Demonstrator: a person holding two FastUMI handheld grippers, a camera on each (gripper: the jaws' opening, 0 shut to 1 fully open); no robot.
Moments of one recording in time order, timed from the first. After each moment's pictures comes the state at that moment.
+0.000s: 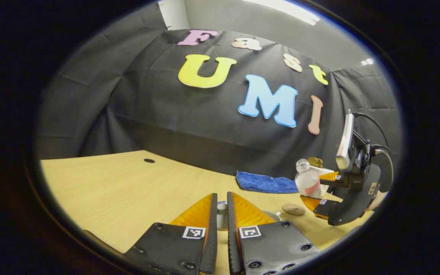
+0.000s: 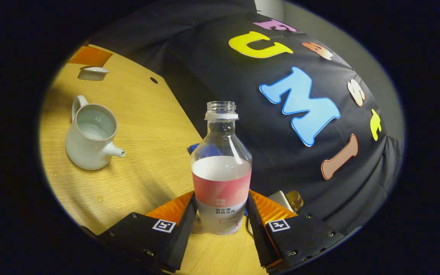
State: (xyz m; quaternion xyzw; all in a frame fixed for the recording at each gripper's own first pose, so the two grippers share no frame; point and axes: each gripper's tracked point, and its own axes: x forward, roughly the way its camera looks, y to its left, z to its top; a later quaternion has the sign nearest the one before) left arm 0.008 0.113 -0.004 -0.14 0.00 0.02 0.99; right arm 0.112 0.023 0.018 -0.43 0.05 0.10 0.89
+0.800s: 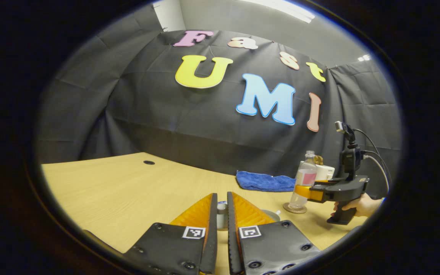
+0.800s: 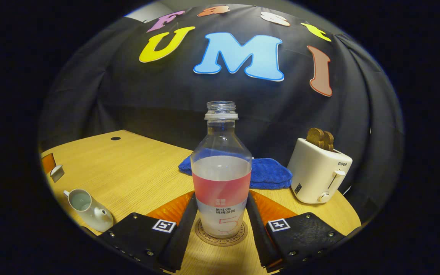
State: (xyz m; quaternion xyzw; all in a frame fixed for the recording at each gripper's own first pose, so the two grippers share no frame) left arm 0.007 0.112 -0.004 -0.13 0.00 0.01 0.99; right arm 0.154 0.011 -0.004 -0.09 0.11 0.09 0.99
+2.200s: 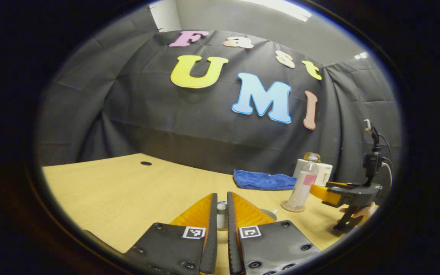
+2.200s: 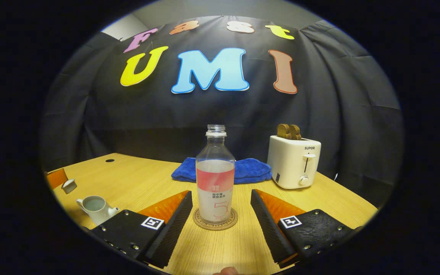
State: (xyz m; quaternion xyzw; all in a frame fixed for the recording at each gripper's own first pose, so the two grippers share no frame) left arm 0.009 0.101 -0.003 -0.12 0.00 0.00 0.99; right arm 0.078 -0.020 0.009 -0.02 0.04 0.03 1.00
